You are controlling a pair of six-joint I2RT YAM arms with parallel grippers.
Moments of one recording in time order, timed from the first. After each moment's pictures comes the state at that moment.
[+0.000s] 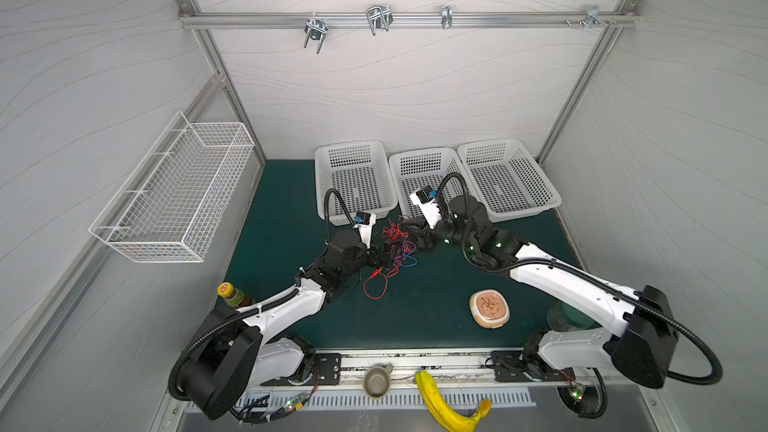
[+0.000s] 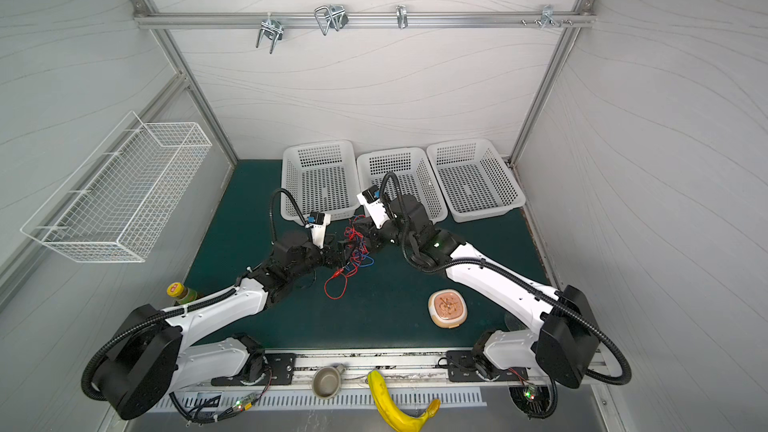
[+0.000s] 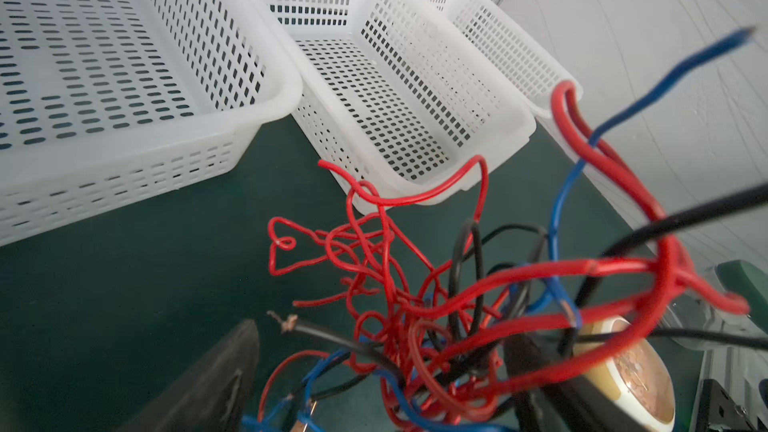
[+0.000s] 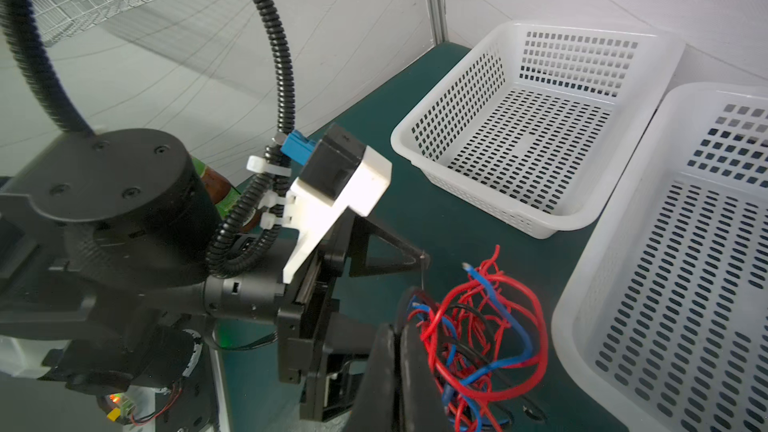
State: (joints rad) left arm -0.54 1.20 0.46 0.35 0.16 -0.40; right arm 0.86 1.30 1.02 -0.09 -0.28 0.16
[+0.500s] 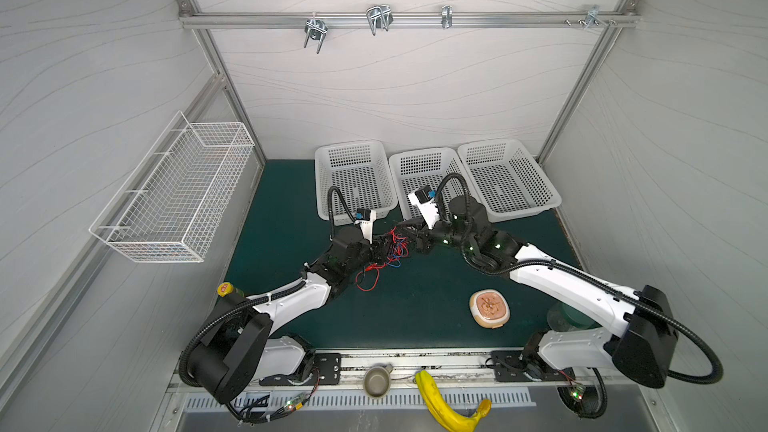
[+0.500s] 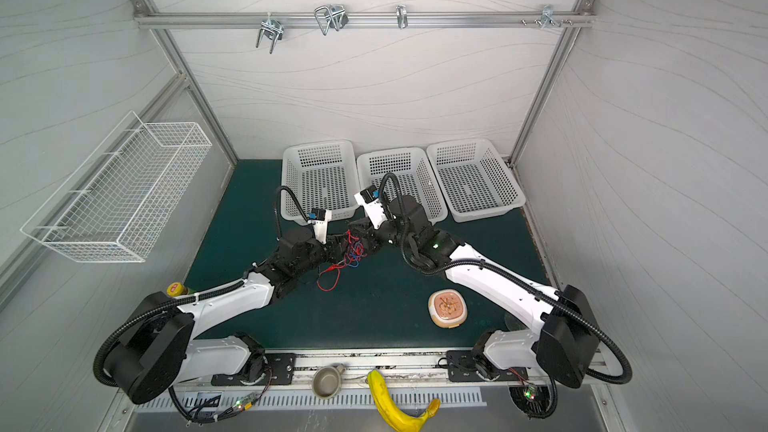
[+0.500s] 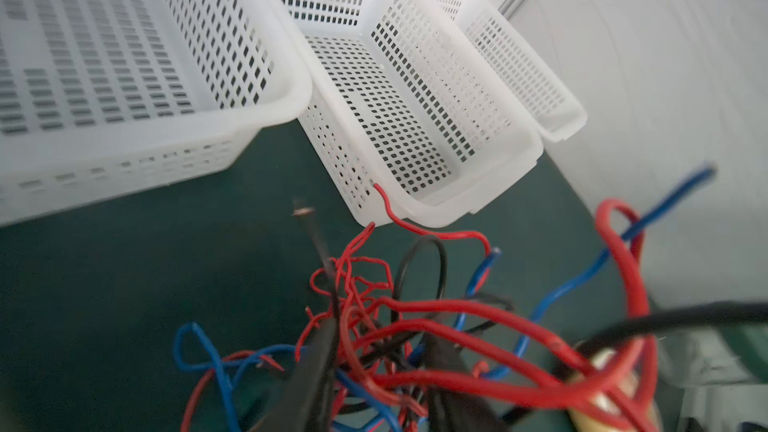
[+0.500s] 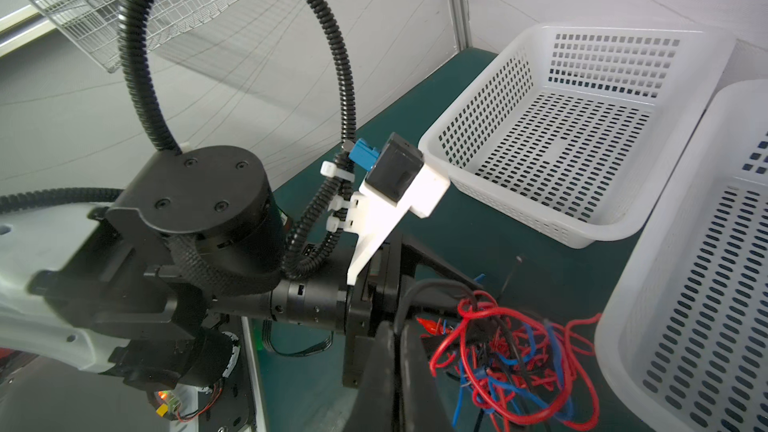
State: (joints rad) left arm -0.54 1.28 0.50 0.37 0.13 -0.48; right arm 0.88 1.30 1.02 -0.06 -0.30 0.21
